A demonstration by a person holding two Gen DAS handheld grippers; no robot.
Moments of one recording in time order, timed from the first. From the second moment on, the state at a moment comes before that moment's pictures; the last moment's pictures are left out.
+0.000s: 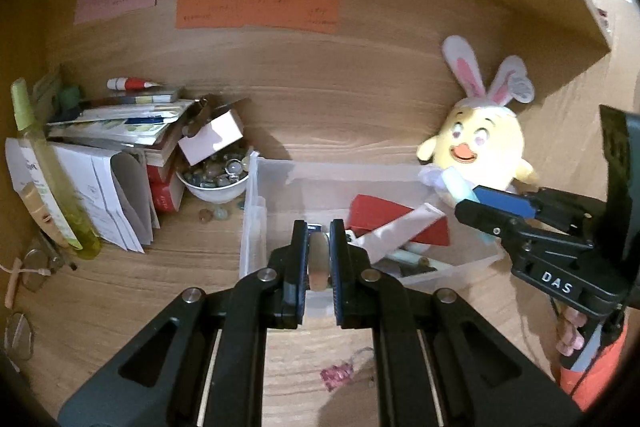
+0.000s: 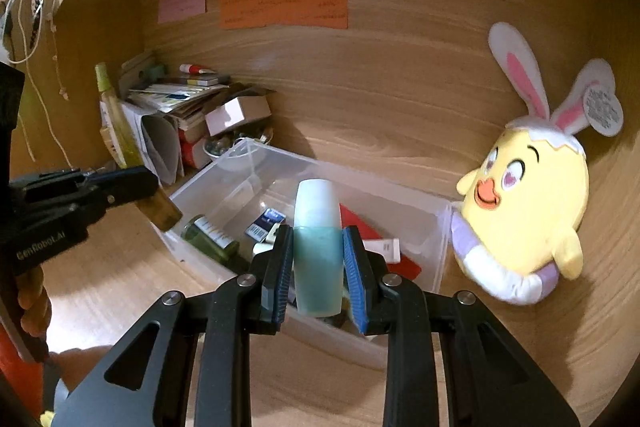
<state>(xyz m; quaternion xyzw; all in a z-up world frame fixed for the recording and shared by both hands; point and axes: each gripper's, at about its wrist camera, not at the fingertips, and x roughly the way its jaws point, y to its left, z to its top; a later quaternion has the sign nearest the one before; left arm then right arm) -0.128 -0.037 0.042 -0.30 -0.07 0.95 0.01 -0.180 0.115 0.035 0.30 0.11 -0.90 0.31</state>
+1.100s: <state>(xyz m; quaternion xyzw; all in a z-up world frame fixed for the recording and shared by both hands) -0.163 -0.041 0.007 -0.32 -0.10 0.94 0.02 -0.227 0.092 -0.027 0.38 0.14 -0.87 0.27</state>
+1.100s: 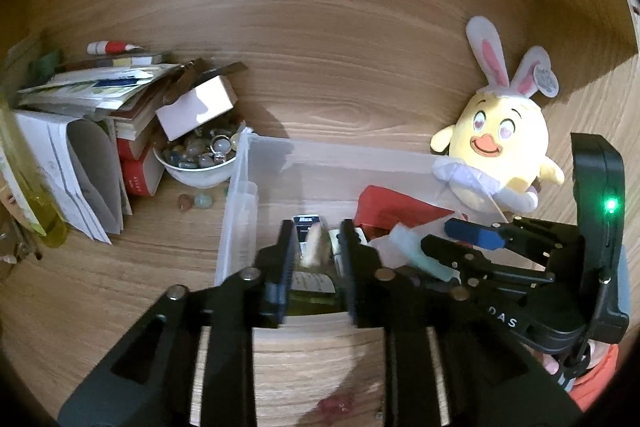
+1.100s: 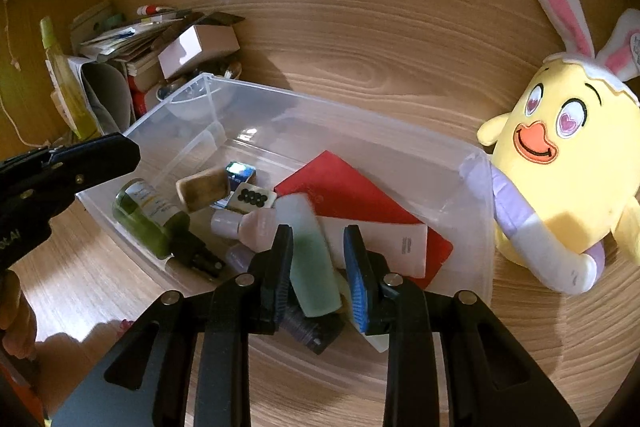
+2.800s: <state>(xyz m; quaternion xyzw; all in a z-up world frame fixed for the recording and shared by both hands) -0.071 -0.038 -0.048 -0.40 -0.07 0.91 0.02 -0.082 0.176 -0.057 0.40 0.13 -0.86 0.28</state>
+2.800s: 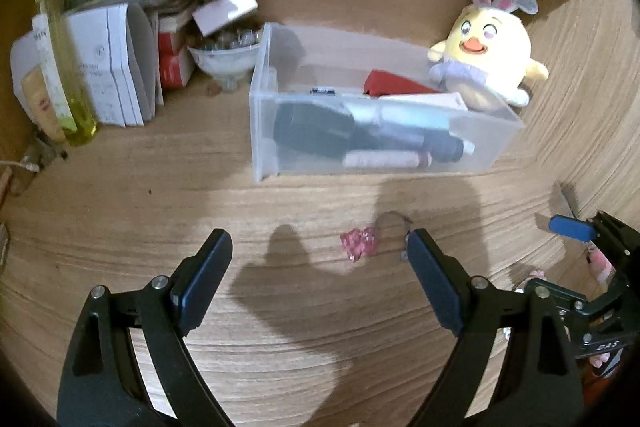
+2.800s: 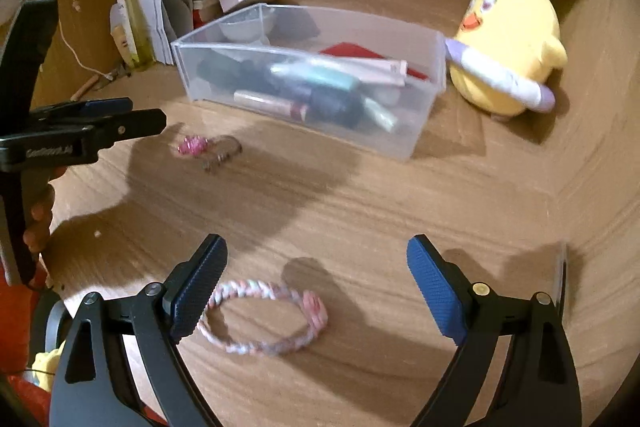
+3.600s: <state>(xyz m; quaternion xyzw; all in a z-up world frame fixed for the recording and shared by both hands) -0.095 -0.007 -0.068 -0.45 -0.03 0.89 0.04 -0.070 0.194 -0.072 0.42 0.16 -0.84 0.30</state>
